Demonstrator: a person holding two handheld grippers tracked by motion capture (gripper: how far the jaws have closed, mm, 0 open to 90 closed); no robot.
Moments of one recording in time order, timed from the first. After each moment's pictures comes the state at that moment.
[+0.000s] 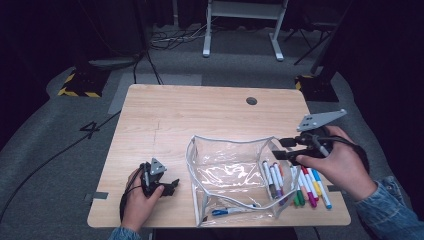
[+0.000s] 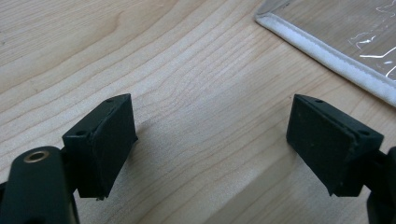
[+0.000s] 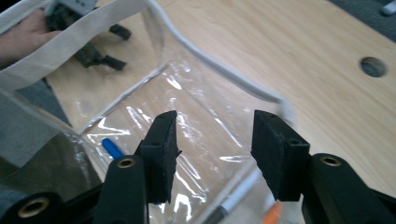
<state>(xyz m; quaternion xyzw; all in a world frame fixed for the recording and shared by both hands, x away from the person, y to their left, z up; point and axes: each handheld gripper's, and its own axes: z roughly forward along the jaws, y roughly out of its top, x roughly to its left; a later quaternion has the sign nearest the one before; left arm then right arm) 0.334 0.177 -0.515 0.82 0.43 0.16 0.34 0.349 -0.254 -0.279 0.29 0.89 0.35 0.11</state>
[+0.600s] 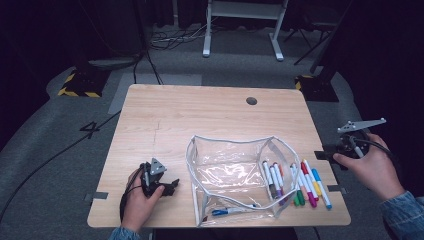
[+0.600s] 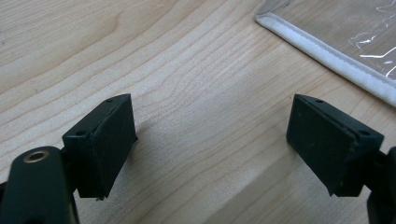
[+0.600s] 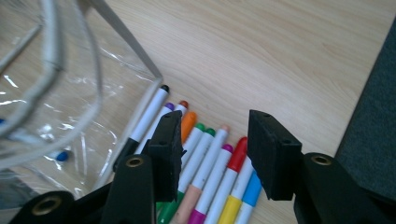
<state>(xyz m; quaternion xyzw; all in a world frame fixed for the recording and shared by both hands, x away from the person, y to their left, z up) 0.334 0.177 -0.515 0.82 0.43 0.16 0.34 0.368 -0.368 -0.325 0.44 0.84 0.27 0.14</state>
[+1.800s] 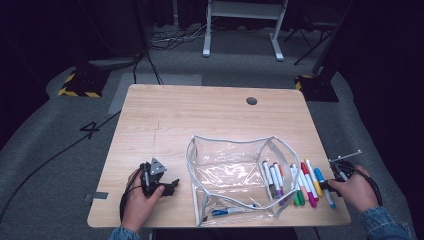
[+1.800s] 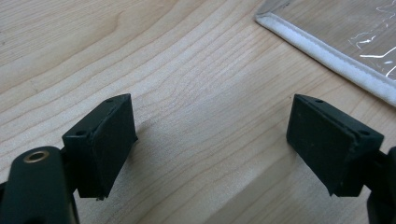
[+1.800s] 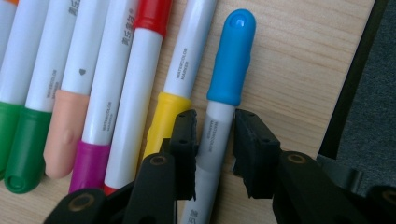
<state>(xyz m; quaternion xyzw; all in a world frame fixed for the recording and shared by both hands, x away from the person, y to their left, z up) 0.334 0.177 -0.515 0.82 0.43 0.16 0.34 0.371 -0.421 -0.467 0.56 0.81 0.13 0.06</state>
